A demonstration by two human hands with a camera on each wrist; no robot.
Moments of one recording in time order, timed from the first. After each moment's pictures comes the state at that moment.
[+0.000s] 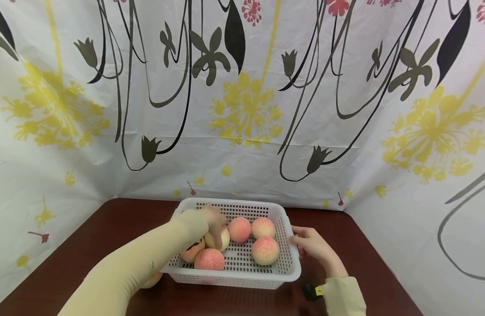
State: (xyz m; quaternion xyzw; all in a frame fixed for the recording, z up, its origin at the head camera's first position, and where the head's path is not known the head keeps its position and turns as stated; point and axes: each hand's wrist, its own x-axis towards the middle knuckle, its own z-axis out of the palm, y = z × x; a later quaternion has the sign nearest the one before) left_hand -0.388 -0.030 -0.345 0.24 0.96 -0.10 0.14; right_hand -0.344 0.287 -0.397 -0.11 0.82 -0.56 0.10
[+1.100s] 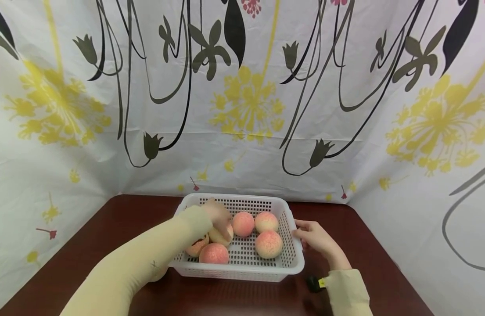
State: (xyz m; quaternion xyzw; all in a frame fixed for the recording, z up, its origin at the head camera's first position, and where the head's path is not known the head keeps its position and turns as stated) left_hand -0.377 -0.027 -0.330 0.23 0.96 -0.09 0.13; right_hand -0.347 0.289 -0.396 -0.11 0.82 -0.55 0.10
